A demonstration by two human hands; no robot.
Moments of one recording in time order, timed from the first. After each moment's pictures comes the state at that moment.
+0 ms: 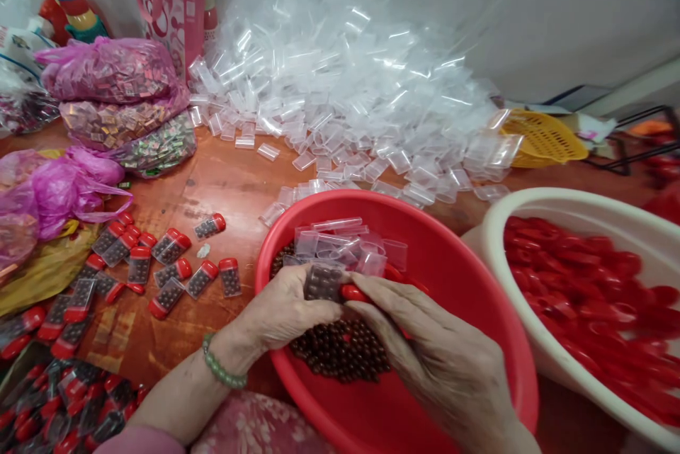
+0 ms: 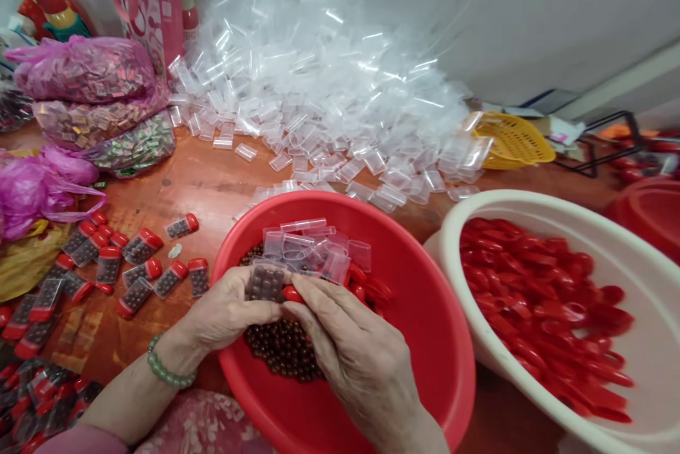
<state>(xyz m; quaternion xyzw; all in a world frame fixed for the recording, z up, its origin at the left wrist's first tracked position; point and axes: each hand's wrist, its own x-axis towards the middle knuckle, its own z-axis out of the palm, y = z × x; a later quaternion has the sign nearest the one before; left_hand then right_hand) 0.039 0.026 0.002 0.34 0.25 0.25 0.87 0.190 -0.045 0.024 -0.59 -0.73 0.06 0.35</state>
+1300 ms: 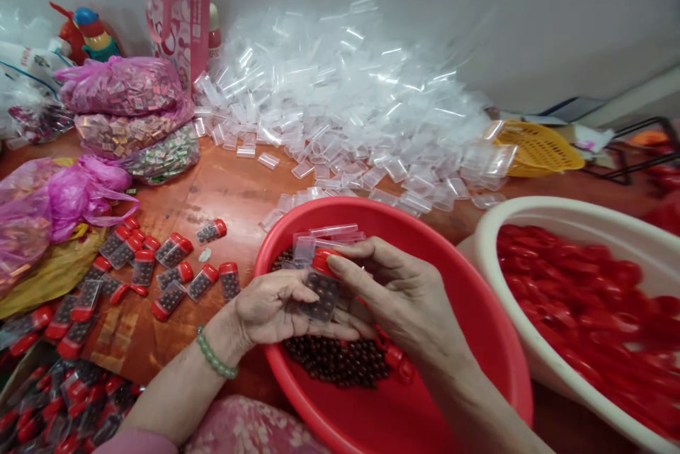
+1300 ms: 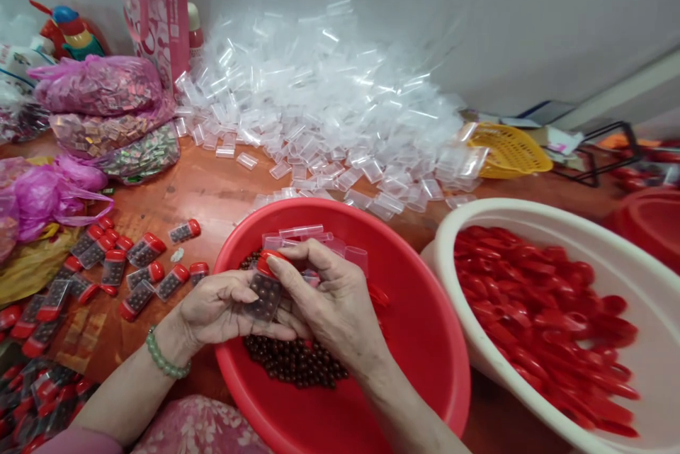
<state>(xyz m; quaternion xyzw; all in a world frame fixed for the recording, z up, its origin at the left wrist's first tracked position) 0.026 0.036 -0.012 0.14 0.07 0.17 0.97 0.179 0.001 0.036 -0.61 -0.51 0.38 0.47</state>
